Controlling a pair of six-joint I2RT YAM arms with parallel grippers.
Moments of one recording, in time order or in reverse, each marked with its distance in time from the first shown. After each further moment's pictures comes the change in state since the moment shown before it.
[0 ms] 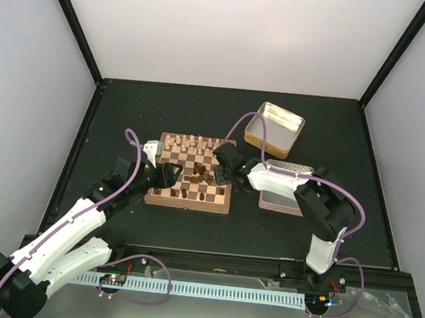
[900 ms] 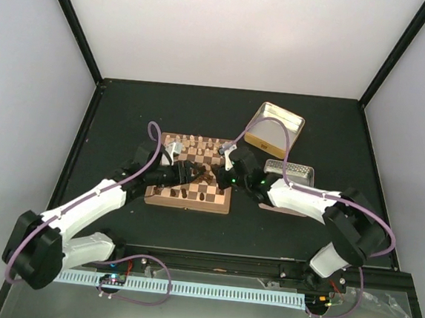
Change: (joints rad) left arm 0.000 0.283 0.010 0.216 0.321 -0.211; right arm 0.005 -0.250 -0.241 0.332 -0.206 -0.071
